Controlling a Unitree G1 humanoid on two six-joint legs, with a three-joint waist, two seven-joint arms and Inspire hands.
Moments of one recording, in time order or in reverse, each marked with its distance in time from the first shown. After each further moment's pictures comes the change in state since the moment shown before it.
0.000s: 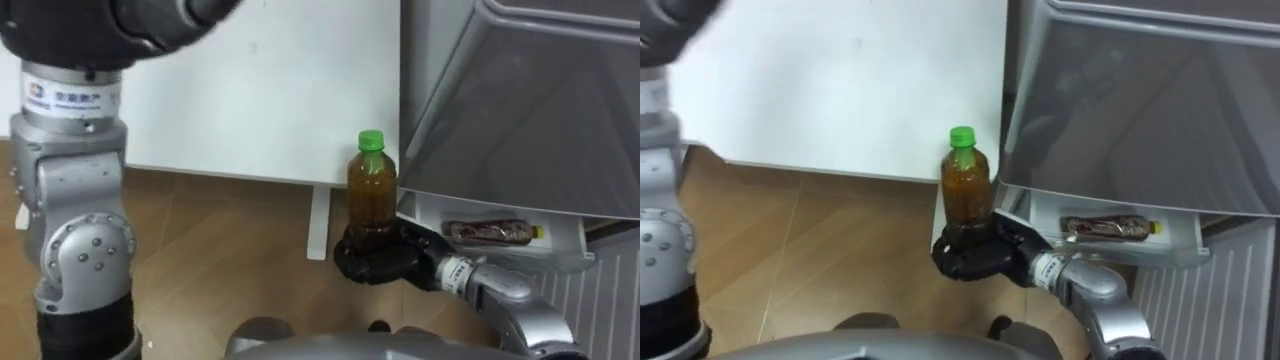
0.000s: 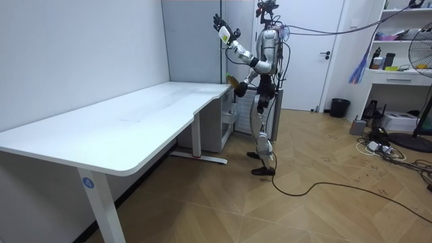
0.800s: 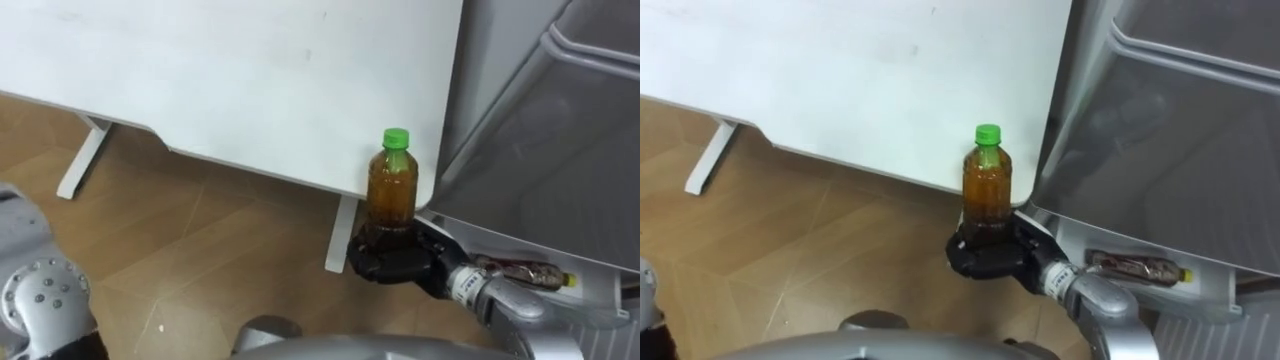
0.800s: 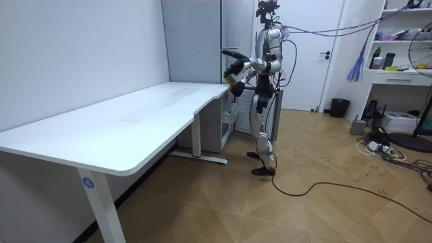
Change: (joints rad) left arm 0.191 -0.070 0.241 0.298 0.035 -0.051 0.868; right arm 0.097 0.028 -0.049 -0.106 -0.009 0.033 -0.066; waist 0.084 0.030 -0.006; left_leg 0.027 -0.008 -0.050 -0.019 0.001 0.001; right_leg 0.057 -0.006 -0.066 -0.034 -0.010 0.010
